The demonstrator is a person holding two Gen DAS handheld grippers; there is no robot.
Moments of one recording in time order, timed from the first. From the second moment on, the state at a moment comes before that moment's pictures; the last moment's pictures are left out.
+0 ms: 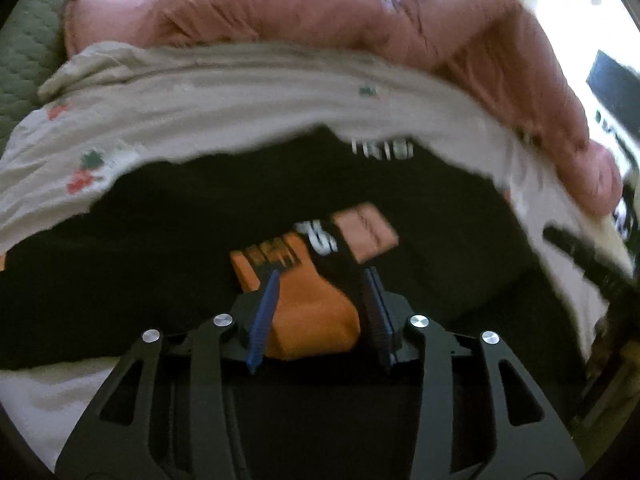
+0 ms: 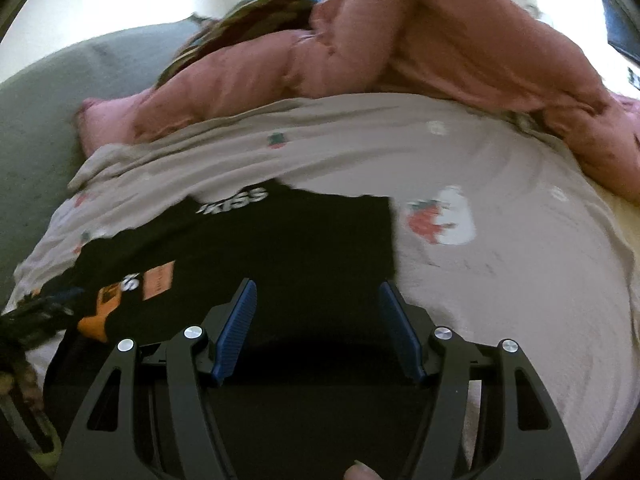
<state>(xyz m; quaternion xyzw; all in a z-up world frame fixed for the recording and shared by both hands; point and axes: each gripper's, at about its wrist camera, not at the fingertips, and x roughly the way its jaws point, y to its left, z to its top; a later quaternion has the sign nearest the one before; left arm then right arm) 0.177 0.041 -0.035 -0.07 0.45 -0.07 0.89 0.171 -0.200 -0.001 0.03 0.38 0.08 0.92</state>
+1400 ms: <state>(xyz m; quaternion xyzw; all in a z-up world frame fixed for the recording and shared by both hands) 0.148 0.116 -0.010 -0.11 0.43 0.01 0.90 0.152 -0.126 0.012 0.00 0.40 0.16 0.90</state>
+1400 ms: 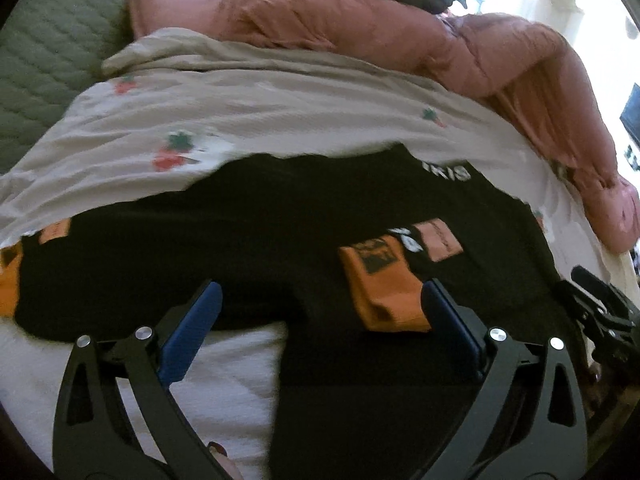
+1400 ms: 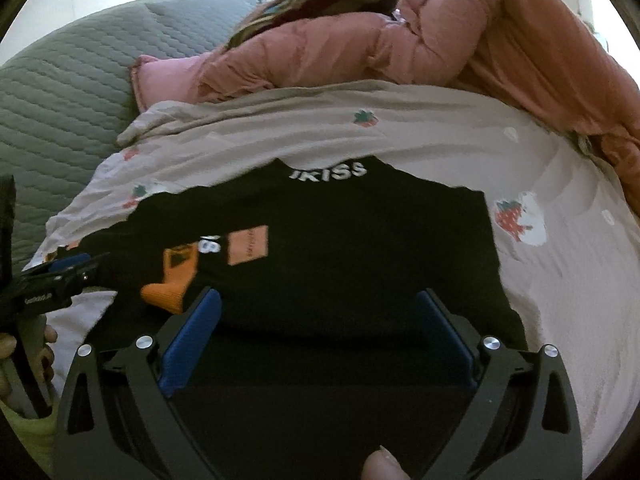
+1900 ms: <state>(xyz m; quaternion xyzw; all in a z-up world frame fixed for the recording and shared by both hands) 0.106 0.194 0.013 -0.14 0.39 0.11 0.90 0.141 -0.055 0.041 -0.03 0.38 0.23 0.90</state>
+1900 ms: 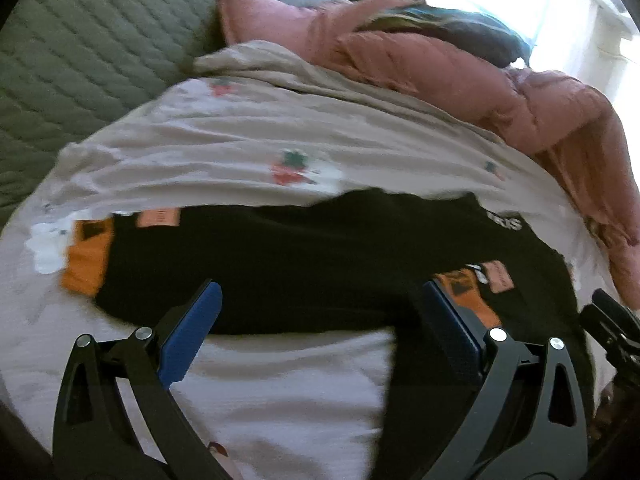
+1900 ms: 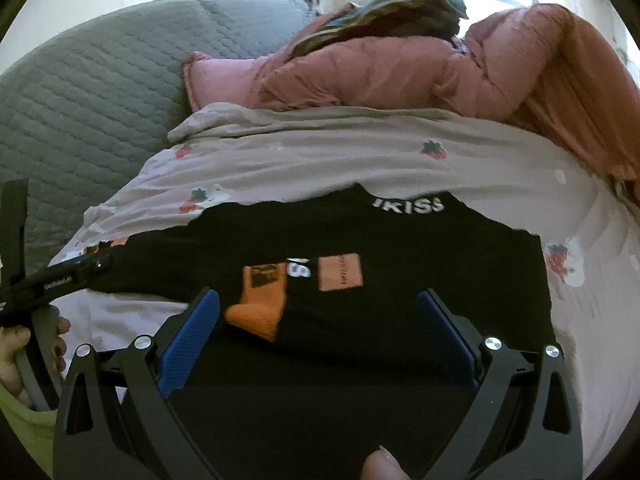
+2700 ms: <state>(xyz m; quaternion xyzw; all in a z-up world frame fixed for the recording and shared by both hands) 0.043 0.340 -0.018 -0.30 0.39 0.21 0.84 0.120 0.059 0.051 -0.08 0.36 0.31 0.87</state>
